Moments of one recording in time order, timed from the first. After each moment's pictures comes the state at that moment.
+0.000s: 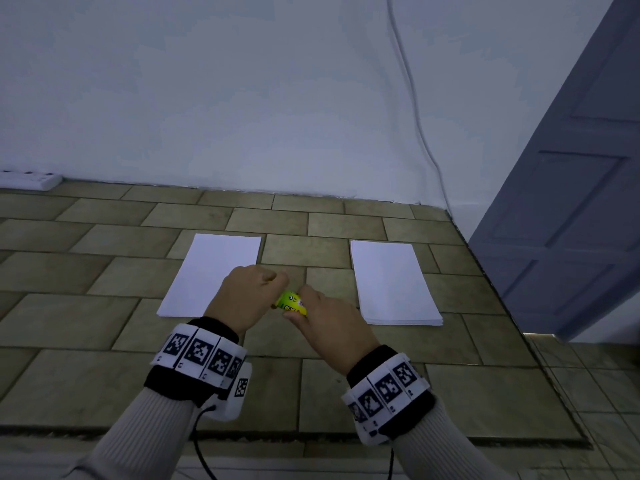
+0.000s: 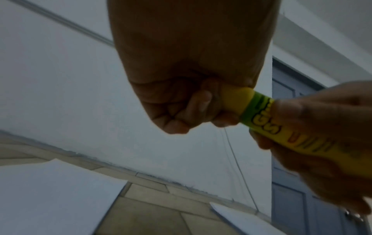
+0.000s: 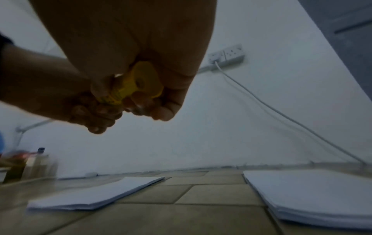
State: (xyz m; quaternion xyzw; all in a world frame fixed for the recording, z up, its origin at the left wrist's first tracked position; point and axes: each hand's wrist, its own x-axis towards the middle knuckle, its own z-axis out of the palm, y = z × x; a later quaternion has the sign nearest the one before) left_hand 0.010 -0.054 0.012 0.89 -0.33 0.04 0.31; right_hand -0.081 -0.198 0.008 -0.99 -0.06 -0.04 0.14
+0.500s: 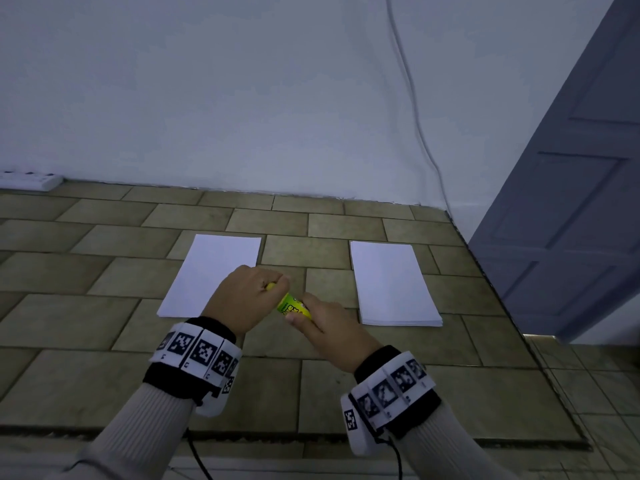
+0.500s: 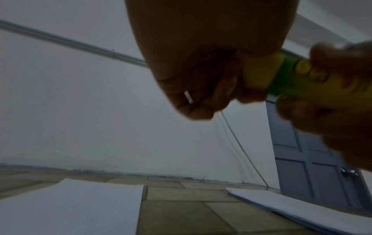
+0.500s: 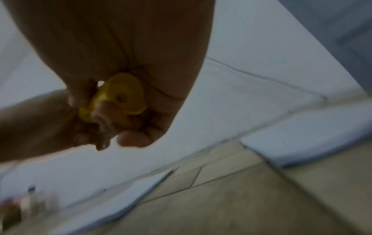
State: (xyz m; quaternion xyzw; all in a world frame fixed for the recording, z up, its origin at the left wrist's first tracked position) left_hand 0.009 -0.052 0.009 0.87 -0.35 0.05 0.35; right_hand -0.086 -0.205 0.006 -0.93 -0.07 0.03 0.36
